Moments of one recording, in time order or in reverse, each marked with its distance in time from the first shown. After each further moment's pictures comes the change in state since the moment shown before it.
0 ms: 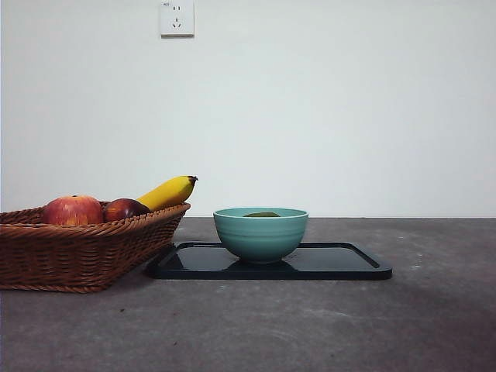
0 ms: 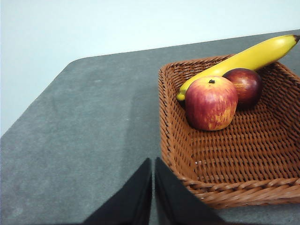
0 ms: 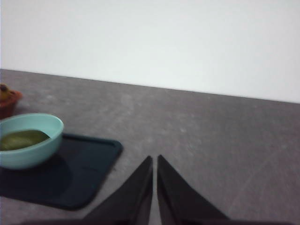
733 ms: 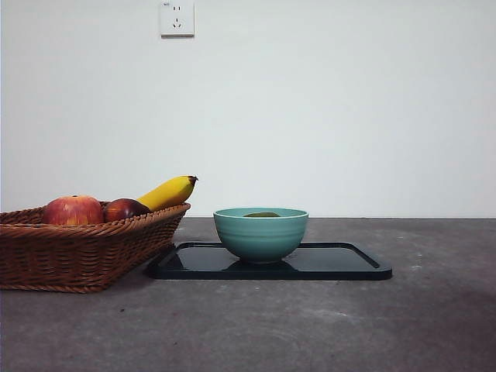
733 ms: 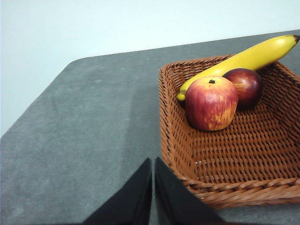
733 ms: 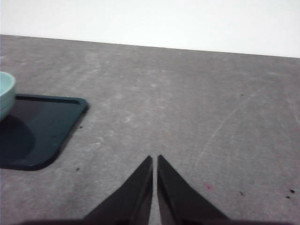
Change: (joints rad) left arm 0.000 0.000 0.000 0.000 0.000 0.000; right arm -0.005 -0.043 -0.054 -0.126 0.129 0.008
